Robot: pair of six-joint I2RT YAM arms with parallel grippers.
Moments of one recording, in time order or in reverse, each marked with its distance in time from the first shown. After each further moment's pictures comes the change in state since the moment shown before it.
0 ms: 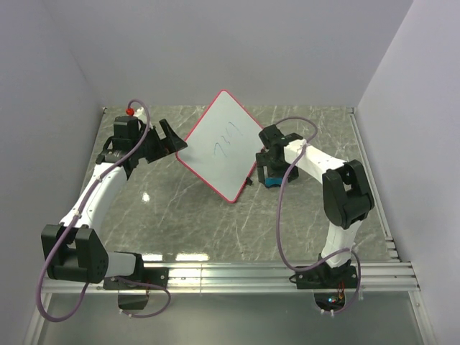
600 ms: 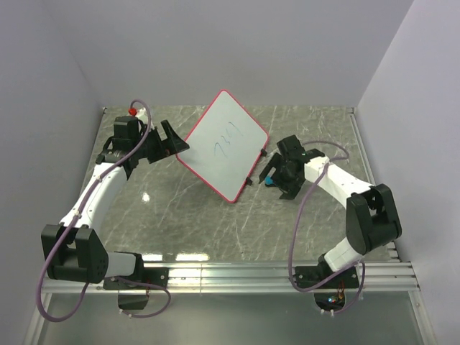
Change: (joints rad) left arm 0.000 0.000 0.000 -0.009 0.055 0.016; right arm -0.053 -0.290 -0.278 0.125 -0.248 0.618
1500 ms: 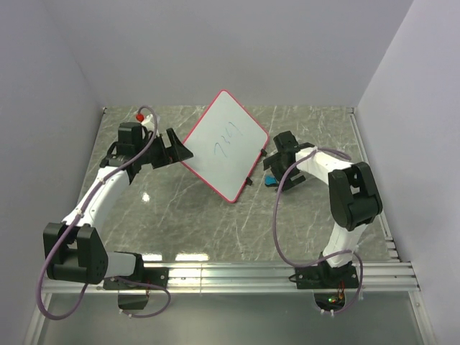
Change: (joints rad) left arm -0.010 -0.003 -0.074 0.038 0.071 0.056; right arm -0.058 0.237 0.084 0.093 0.143 0.446
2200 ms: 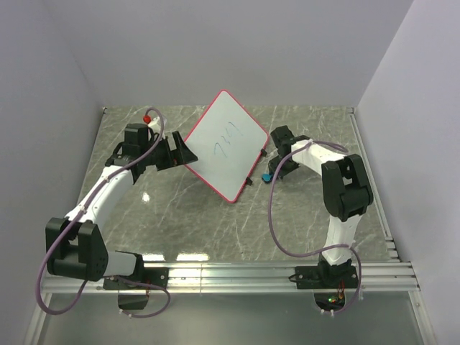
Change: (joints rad) left arm -0.047 0.017 -0.010 0.008 -0.001 0.005; right arm -0.011 0.122 0.138 -0.079 0.057 -0.027
